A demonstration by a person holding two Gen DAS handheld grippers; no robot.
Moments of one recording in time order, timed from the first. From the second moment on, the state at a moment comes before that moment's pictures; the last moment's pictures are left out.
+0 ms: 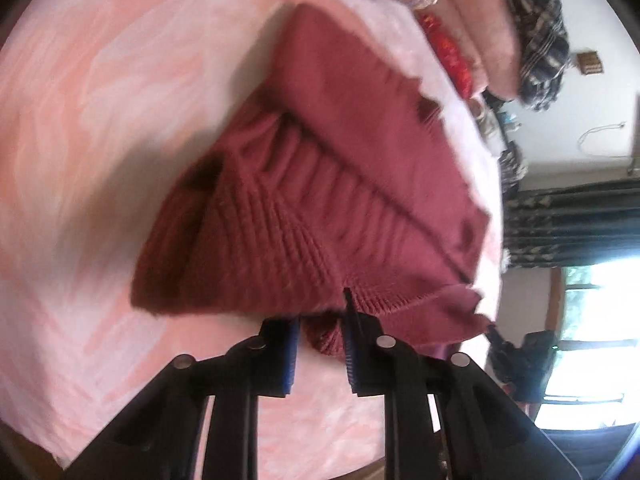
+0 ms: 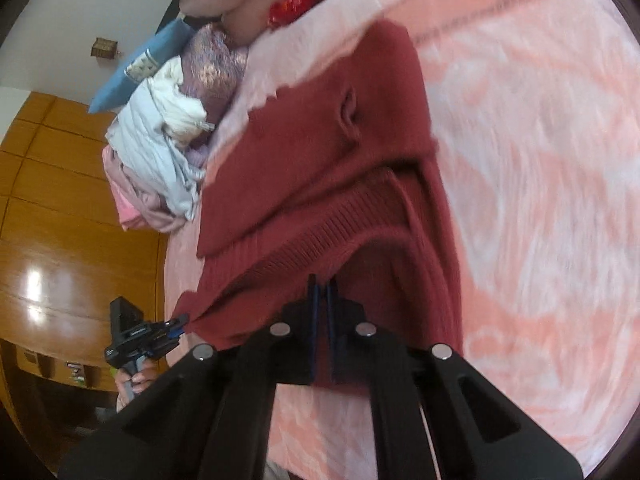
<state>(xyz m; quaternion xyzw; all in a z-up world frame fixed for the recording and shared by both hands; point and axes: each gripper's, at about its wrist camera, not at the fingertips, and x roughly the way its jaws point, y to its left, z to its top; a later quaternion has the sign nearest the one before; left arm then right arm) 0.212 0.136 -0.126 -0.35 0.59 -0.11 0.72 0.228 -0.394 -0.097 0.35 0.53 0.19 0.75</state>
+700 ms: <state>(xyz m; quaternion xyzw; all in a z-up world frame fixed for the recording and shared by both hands) 0.200 0.149 -0.095 -0.29 0.59 -0.11 0.75 0.234 -0.385 -0.101 0.22 0.55 0.17 0.78</state>
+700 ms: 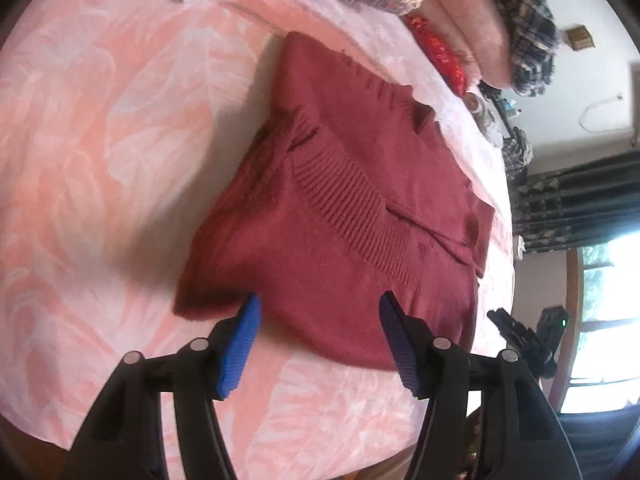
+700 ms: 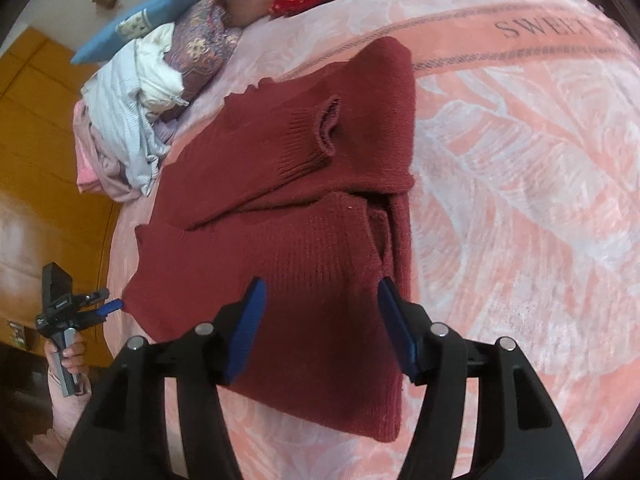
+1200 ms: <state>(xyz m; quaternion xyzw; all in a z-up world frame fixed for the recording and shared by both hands) 0.270 0.106 -0.106 -0.09 0.57 -0.09 0.81 0.271 -0.359 -0.106 0.16 0.57 0.18 0.79</state>
